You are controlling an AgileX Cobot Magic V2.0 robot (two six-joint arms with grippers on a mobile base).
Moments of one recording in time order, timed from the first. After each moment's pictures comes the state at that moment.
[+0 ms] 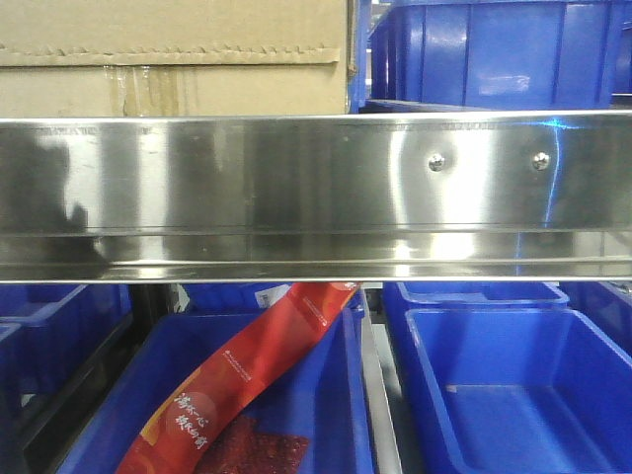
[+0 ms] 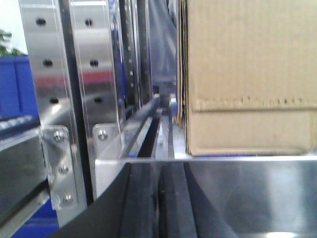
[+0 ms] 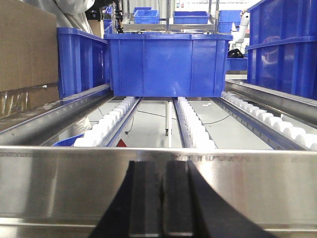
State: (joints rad) left arm 0.04 0.00 0.00 -0.01 -0.03 0.09; right arm 0.05 0.01 0.00 0.10 0.04 -0.06
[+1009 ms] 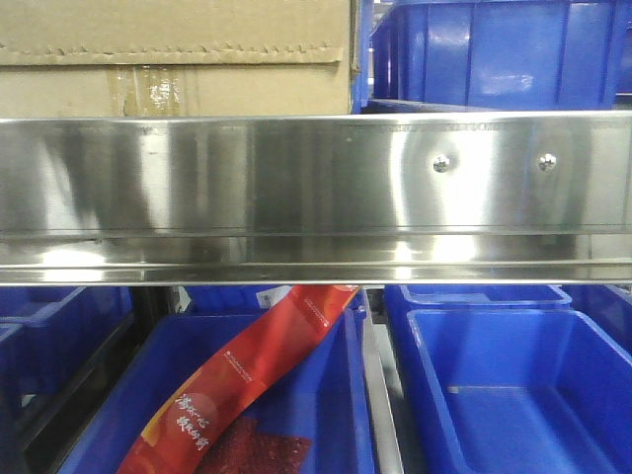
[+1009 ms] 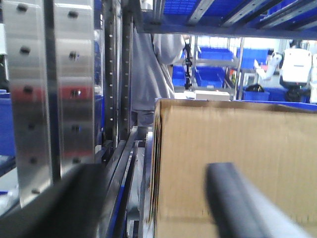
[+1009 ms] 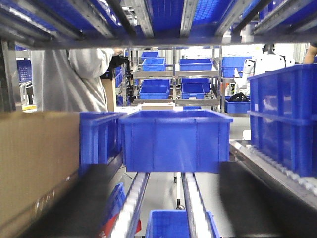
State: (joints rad) left arm 0.04 0.27 -0.60 -0.12 0.32 0.09; right arm 0.05 0.19 -0.56 0.12 0.29 -0.06
